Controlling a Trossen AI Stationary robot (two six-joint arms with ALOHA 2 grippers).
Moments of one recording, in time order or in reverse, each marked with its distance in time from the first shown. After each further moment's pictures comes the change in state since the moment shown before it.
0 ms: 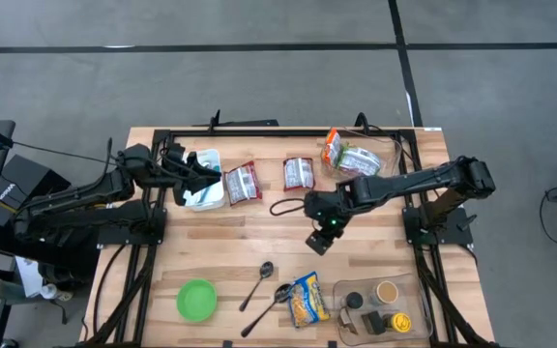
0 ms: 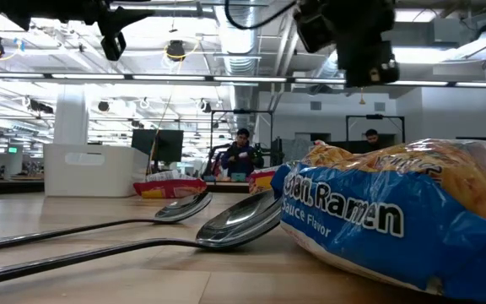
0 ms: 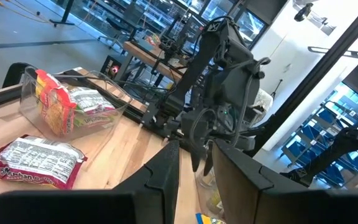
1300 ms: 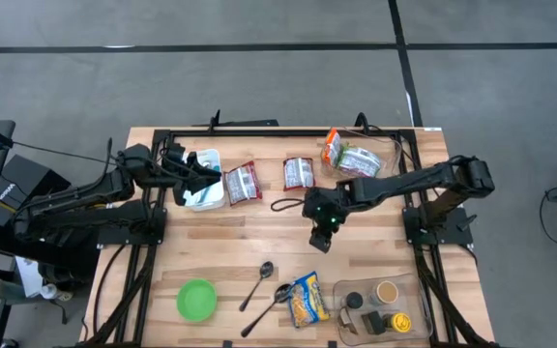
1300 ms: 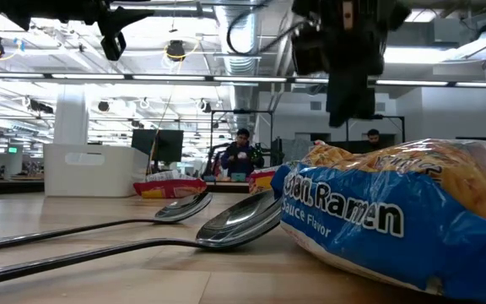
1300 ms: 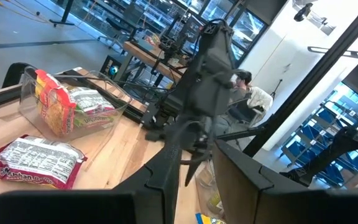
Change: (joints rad) left arm 0.000 0.000 0.000 0.000 0.001 0.000; right arm -0.056 0.000 -0.187 0.255 -0.019 -0.280
